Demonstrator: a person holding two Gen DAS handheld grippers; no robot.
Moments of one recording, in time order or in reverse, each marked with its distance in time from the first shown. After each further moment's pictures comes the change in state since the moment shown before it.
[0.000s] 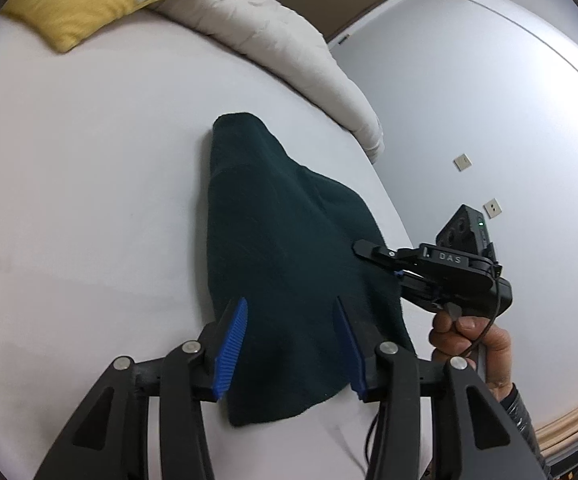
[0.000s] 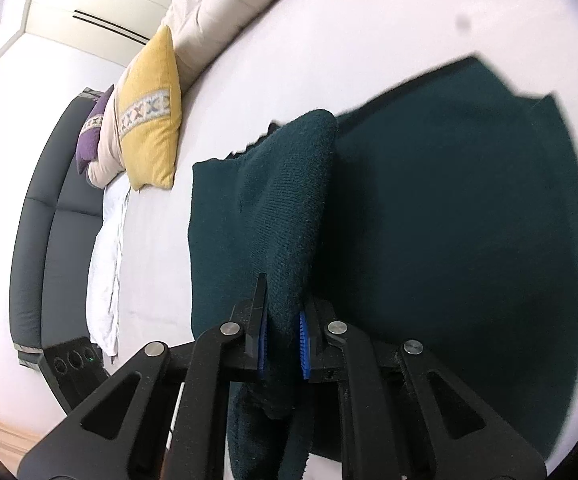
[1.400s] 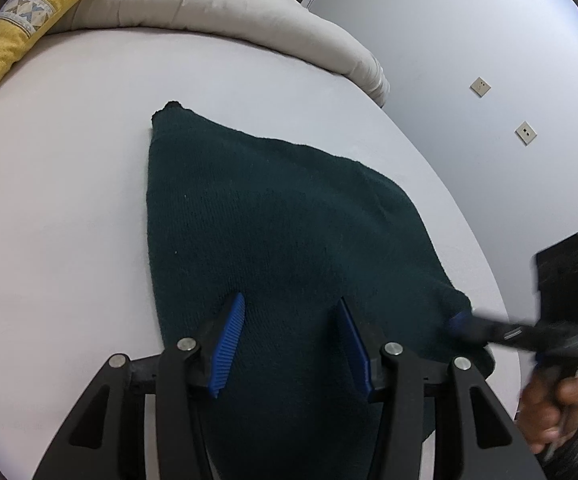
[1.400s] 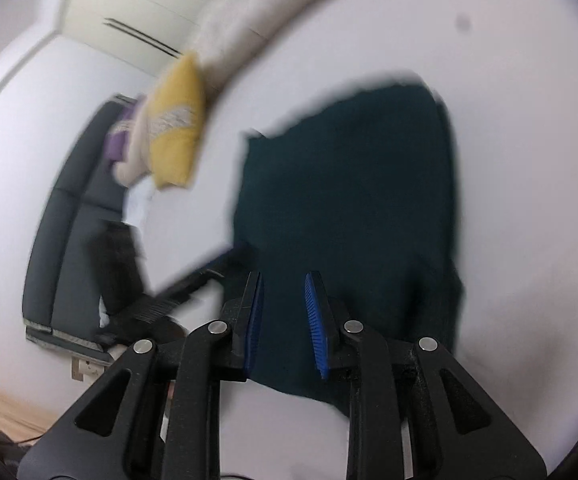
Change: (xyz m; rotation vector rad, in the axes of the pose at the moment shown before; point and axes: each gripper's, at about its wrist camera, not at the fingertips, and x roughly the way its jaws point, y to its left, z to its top) left arm 0.115 -0.060 0.016 0.220 0.125 0.163; right arm -0.101 -0.083 -0.050 -0.020 -0.045 0.051
